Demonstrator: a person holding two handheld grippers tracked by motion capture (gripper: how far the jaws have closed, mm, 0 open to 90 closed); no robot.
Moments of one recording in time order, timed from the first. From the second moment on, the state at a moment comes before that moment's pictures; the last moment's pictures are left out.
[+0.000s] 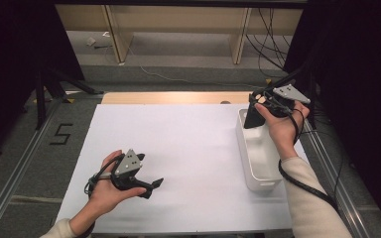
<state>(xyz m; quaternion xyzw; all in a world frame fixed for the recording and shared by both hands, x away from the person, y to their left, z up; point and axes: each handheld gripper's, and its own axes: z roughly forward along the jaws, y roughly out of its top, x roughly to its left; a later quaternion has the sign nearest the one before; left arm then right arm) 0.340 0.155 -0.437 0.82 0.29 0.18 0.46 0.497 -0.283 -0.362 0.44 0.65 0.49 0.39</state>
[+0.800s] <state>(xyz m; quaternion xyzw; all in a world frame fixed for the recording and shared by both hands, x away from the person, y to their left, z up) 0.340 0.154 -0.437 0.82 0.29 0.18 0.46 0.506 -0.280 -0.368 0.44 0.65 0.48 0.39</state>
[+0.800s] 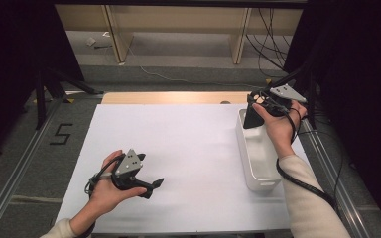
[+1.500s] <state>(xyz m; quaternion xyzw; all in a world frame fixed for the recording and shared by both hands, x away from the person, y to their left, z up) 0.340 0.154 -0.437 0.82 0.29 0.18 0.46 0.513 -0.278 -0.375 0.44 0.66 0.47 0.39</state>
